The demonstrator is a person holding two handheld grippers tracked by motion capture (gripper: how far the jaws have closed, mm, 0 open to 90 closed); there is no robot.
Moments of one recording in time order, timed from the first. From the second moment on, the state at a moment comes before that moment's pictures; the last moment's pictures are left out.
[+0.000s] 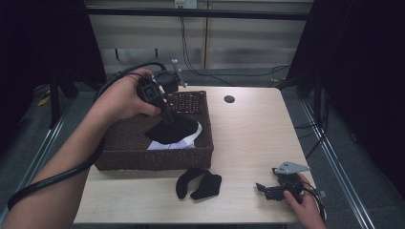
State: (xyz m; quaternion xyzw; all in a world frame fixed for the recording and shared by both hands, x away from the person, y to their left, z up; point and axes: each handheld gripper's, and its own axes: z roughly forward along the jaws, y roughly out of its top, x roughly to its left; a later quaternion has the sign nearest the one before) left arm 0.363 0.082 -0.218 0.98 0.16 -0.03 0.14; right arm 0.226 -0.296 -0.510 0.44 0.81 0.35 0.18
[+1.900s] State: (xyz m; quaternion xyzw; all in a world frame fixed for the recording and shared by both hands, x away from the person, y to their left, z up) left arm 0.335 0.022 -0.372 0.98 0.11 -0.10 0.11; right arm 0.226 -0.296 -0.510 0.44 0.81 0.35 0.18
